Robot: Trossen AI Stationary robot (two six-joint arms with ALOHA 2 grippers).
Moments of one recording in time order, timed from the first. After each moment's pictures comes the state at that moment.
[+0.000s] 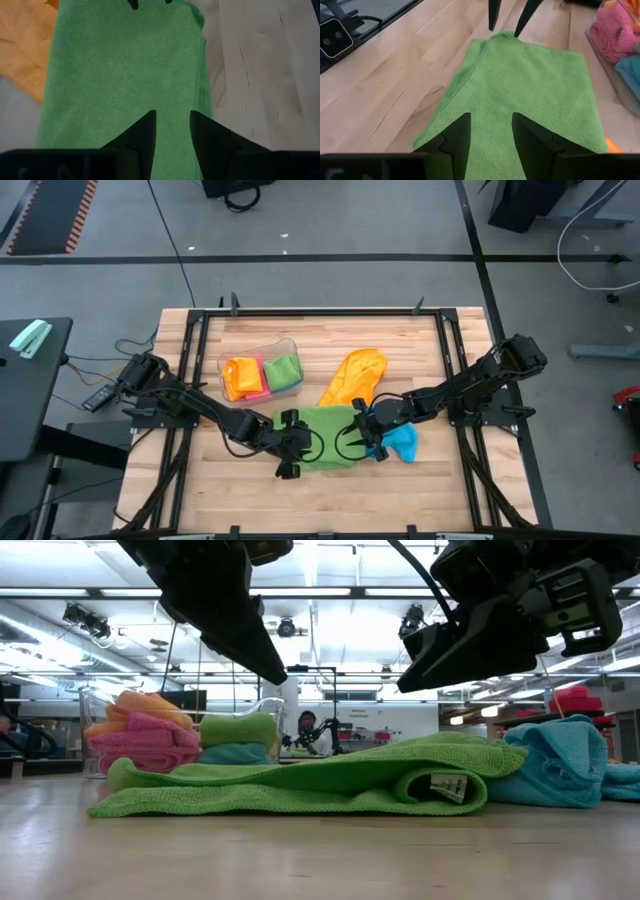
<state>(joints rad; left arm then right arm) -0.42 1.70 1.07 -0.24 -0.30 -0.37 0.27 1.53 0.60 0.39 -0.03 -0.13</state>
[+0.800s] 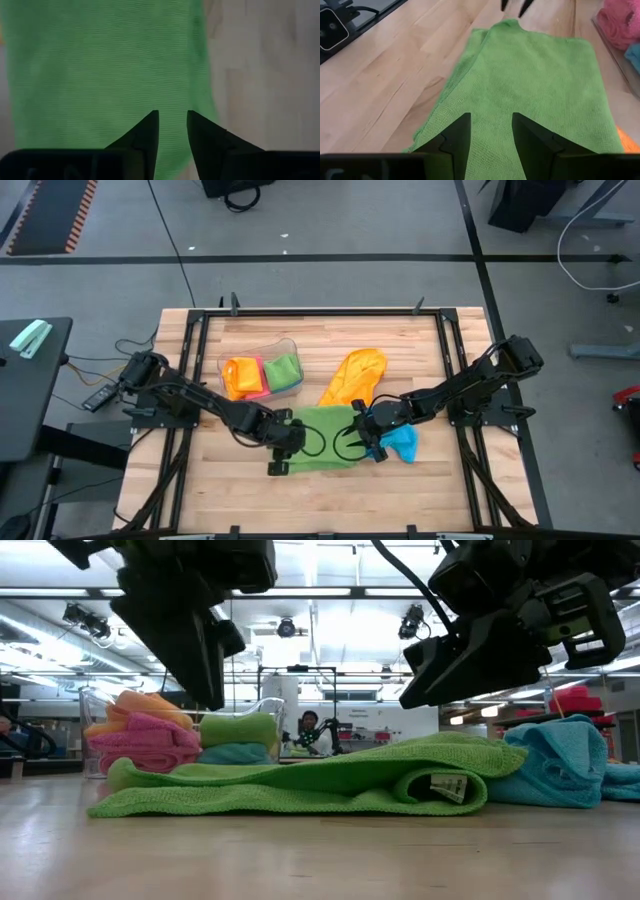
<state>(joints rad) -0.35 1.69 1.13 -0.53 -0.07 -0.33 0.27 1.57 0.60 0.39 -0.03 -0.11</state>
